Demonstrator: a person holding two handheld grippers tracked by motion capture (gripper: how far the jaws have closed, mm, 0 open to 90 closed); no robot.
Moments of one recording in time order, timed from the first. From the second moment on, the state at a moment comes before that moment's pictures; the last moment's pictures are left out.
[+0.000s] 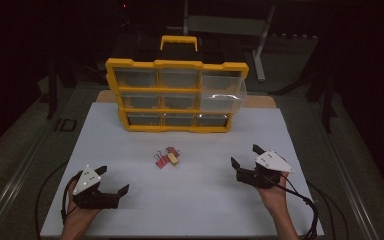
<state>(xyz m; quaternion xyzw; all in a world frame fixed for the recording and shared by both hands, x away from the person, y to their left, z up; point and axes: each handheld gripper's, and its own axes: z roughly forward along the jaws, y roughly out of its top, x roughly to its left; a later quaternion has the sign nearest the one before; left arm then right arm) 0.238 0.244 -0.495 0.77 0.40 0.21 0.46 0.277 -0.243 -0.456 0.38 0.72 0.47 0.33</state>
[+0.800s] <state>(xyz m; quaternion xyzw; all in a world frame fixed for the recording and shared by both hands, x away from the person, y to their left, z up) 0.259 0.237 -0.463 0.76 0.40 0.20 0.48 0.256 -0.271 -0.488 0.42 0.71 0.47 0.33</state>
